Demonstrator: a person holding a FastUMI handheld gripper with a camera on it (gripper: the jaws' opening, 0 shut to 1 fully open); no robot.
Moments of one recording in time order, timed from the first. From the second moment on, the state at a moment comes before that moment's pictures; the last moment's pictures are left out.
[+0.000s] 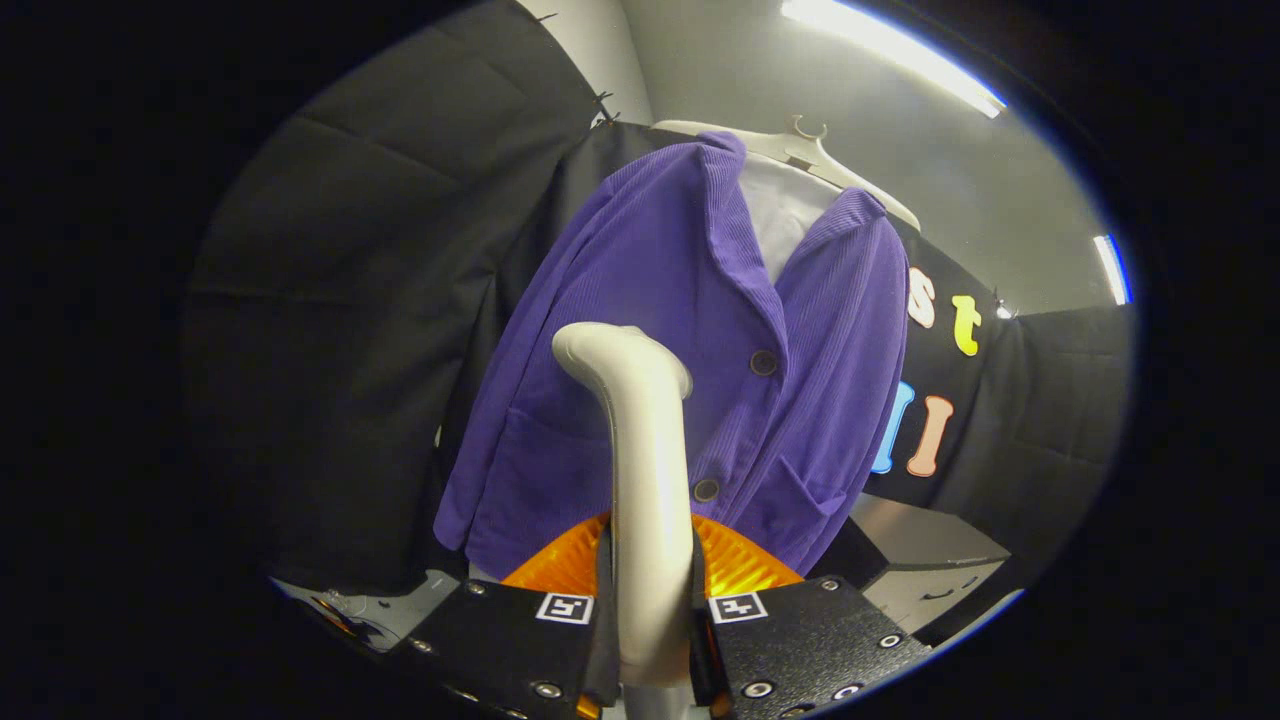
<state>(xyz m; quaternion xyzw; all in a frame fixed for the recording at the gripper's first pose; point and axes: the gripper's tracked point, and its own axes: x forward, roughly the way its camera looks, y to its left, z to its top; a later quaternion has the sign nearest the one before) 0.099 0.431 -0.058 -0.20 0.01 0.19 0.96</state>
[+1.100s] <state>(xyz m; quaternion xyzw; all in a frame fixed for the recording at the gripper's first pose) 0.027 0.358 -0.218 -0.18 0.19 0.24 0.93</state>
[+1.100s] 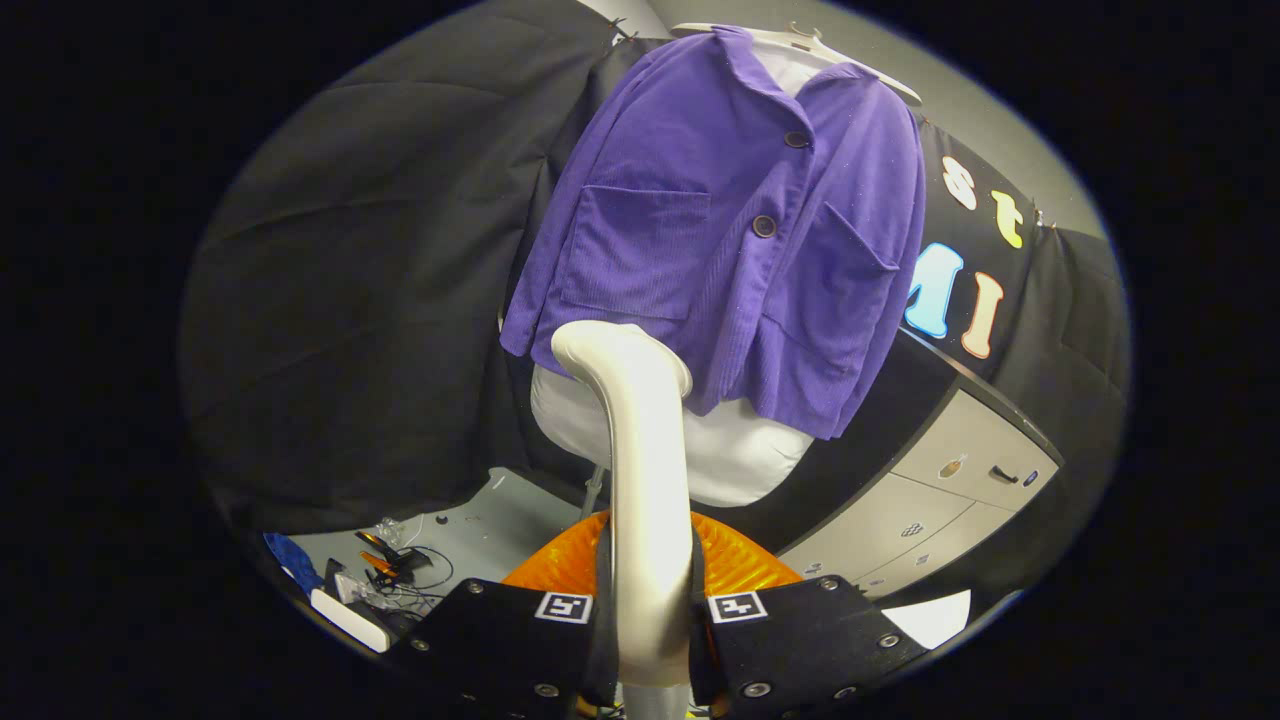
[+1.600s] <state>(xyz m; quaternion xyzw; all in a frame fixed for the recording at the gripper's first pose) 0.011 0.279 -0.118 -0.09 0.16 0.21 0.96</state>
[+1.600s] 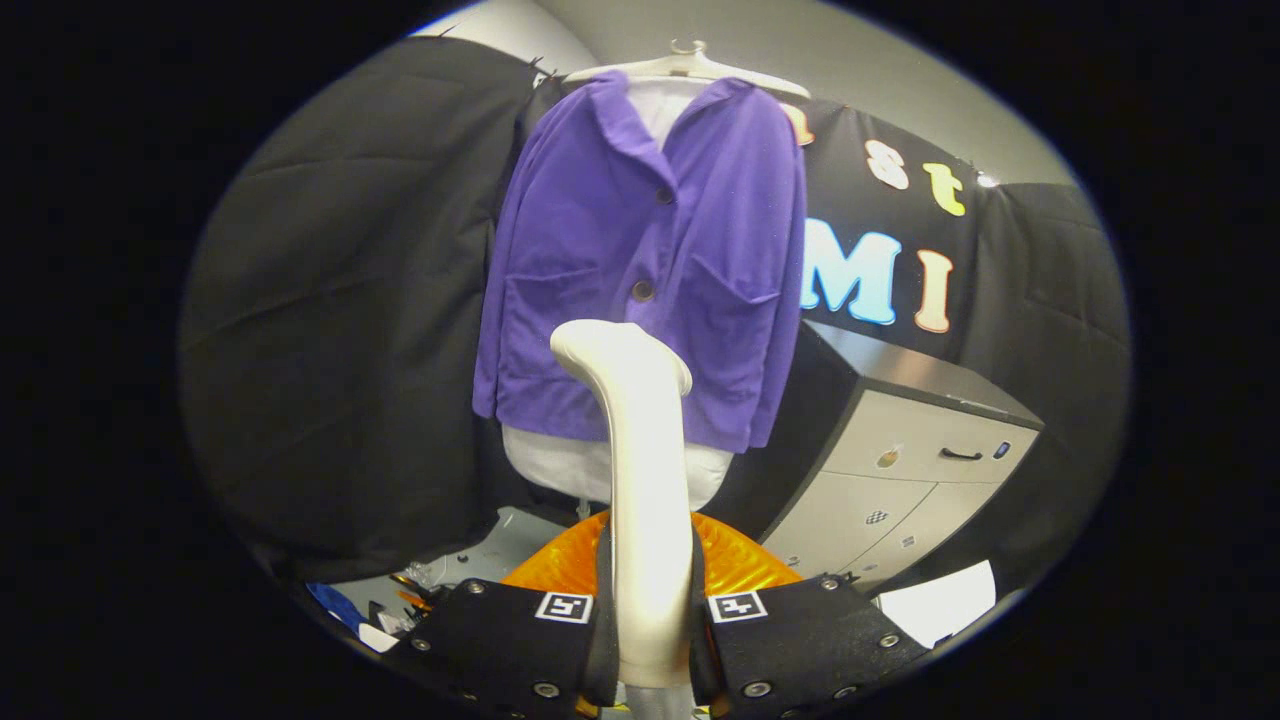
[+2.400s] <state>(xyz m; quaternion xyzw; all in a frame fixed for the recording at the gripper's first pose) -0.005 0.182 0.082 0.05 -0.05 0.11 0.99</state>
